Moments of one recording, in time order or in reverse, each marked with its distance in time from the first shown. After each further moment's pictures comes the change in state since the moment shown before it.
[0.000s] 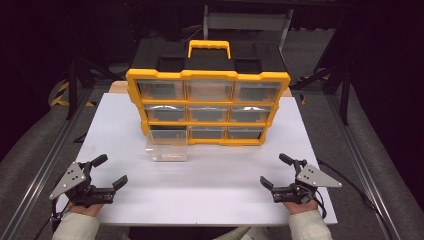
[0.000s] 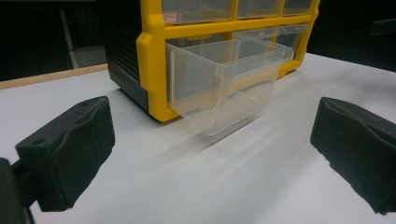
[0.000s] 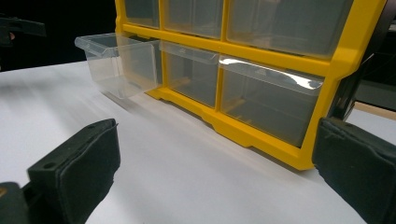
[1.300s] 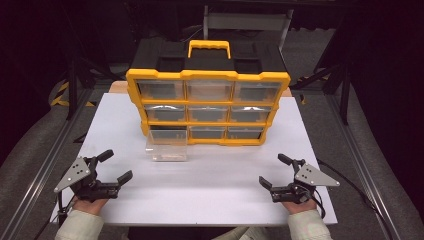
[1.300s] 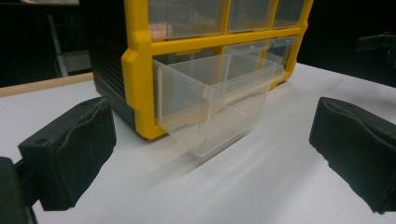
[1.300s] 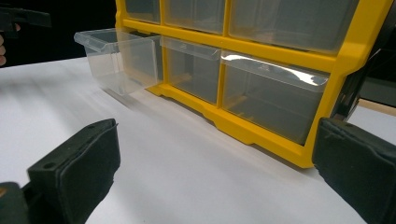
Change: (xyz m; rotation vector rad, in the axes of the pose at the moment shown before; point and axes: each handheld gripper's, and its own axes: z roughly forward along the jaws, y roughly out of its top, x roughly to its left) left arm -0.004 0.015 0.017 -0.020 -0.048 -0.006; right arm 0.001 -0.001 0.004 0.015 0.004 -0.003
